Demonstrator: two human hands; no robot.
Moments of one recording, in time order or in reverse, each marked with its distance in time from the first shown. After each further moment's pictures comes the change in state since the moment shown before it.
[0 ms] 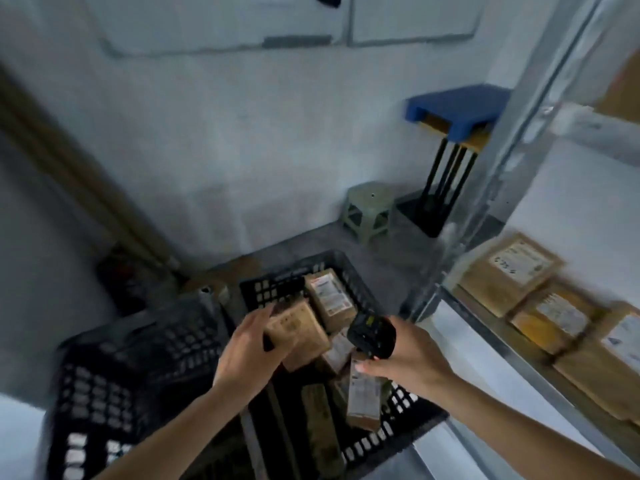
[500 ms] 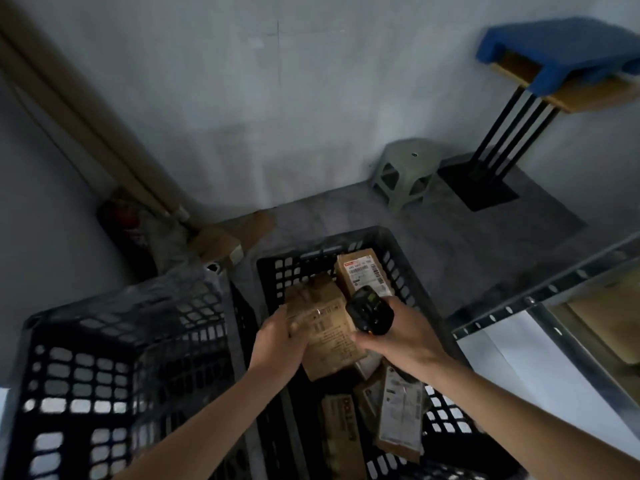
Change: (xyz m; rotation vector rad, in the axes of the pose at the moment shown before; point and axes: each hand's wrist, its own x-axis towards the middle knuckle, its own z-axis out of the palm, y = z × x) left_hand 0.107 -0.065 0.068 -0.329 -0.141 -0.437; right_hand 0.146 -0.017 0.079 0.046 -0.144 0.009
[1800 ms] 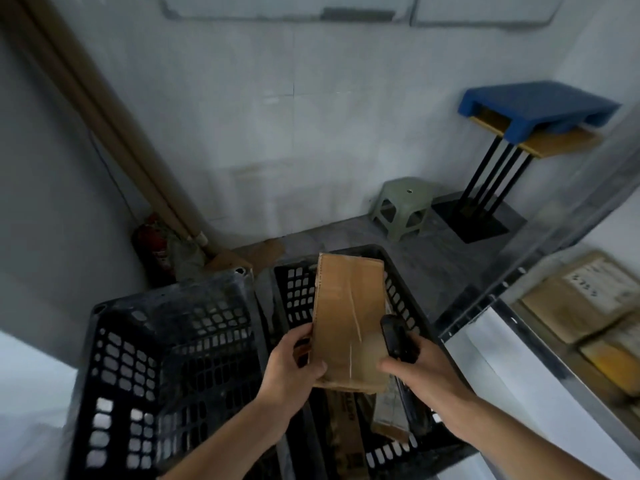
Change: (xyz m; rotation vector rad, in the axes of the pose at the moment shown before) left_hand -0.142 0.006 -0.018 -0.444 -0.060 0.034; right_hand -0.139 -0.017 -0.012 0.464 0.008 0.141
